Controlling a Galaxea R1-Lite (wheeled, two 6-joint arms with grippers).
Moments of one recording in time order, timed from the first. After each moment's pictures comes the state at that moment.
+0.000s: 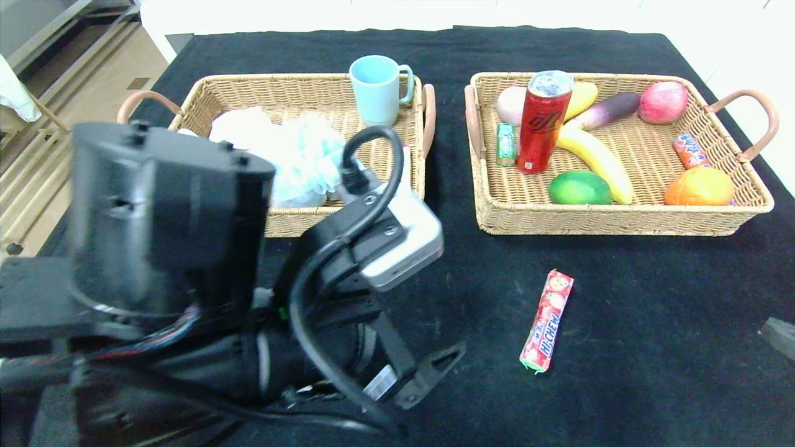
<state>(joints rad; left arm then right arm) -0.91 1.46 -0.99 -0.09 0.13 0.35 0.27 0.86 -0.66 -0.13 0.35 -0.21</state>
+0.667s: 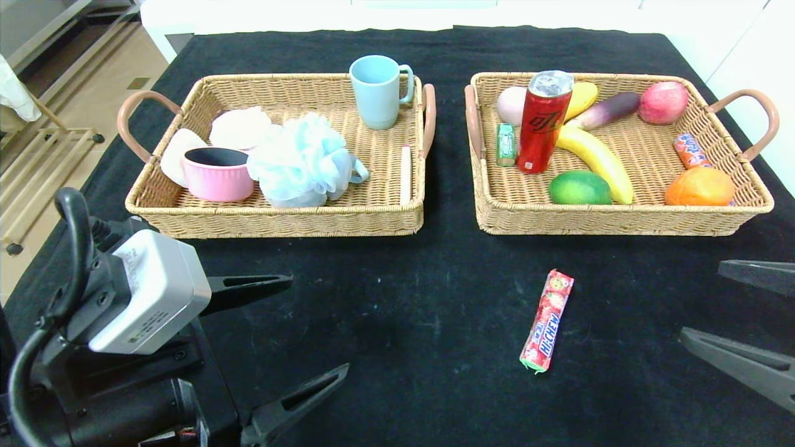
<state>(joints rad) -0.64 1.17 -0.59 -0.36 -0.11 0.36 0.31 1.00 -0.66 -0.13 0.35 -0.20</state>
